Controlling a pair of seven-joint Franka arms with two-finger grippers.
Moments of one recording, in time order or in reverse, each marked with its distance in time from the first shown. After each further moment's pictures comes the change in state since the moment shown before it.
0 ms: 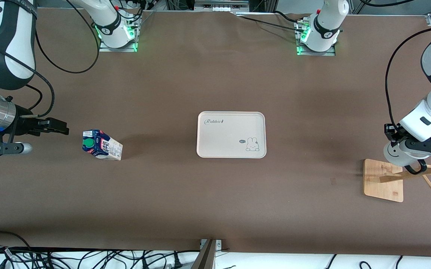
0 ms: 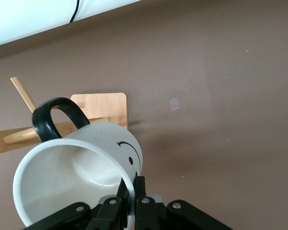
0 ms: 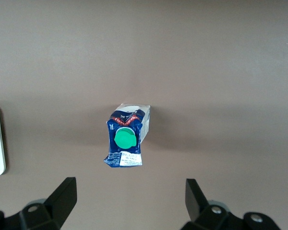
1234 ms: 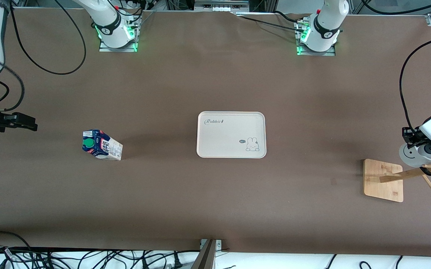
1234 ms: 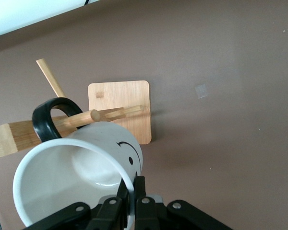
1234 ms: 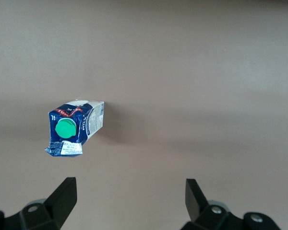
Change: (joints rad) left arm 0.043 0.036 0.058 0.010 0.000 0.005 0.114; right arm -0.291 -0.088 0.293 0.018 -0.264 0.000 -0.033
